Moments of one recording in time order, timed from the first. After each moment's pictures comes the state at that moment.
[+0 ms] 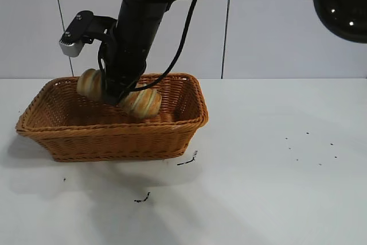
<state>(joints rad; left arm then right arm) -0.02 -0.01 -0.50 -0.04 1.07 0.08 0.67 2.50 -2.26 0.09 0.93 -0.90</state>
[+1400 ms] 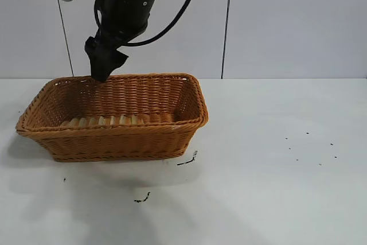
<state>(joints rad) -0.02 -0.01 -0.50 -0.04 1.07 0.08 0.65 2.36 -2.26 0.10 0.98 -0.36</state>
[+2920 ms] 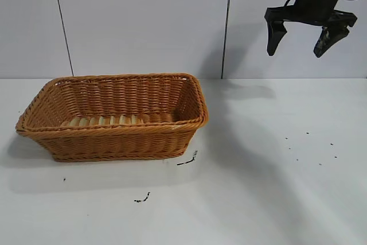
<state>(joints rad) -0.02 -0.01 -0.50 -0.04 1.07 0.08 0.04 2.22 -2.21 0.06 1.21 -0.06</state>
